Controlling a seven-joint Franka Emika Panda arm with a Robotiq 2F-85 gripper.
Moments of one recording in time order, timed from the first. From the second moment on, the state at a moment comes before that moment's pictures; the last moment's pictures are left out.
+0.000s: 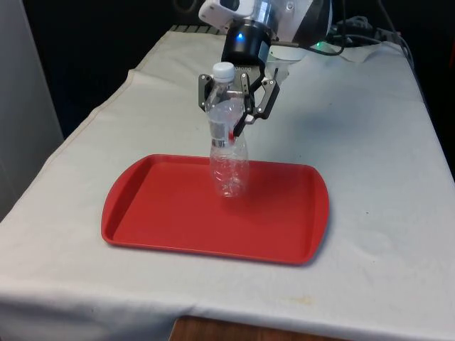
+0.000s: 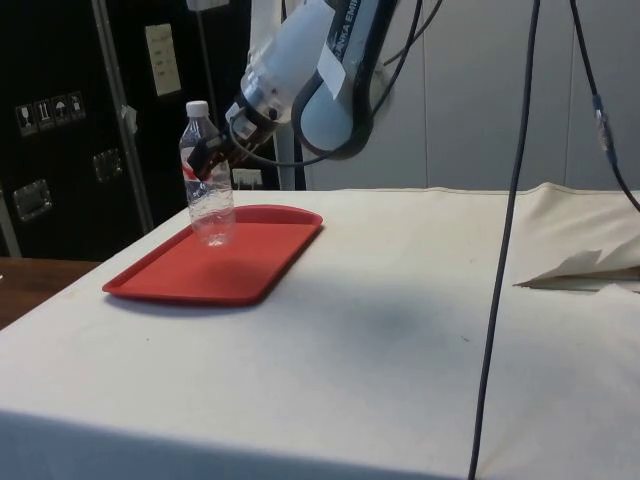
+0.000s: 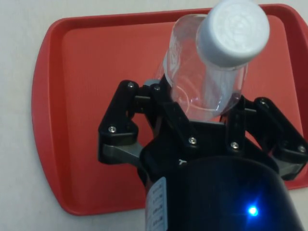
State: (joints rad) arm 0.12 0.51 -0.23 -2.21 -0.03 3.58 0.22
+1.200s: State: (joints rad) arm 0.12 0.65 -0.25 -2.10 -0.03 3.62 0.31
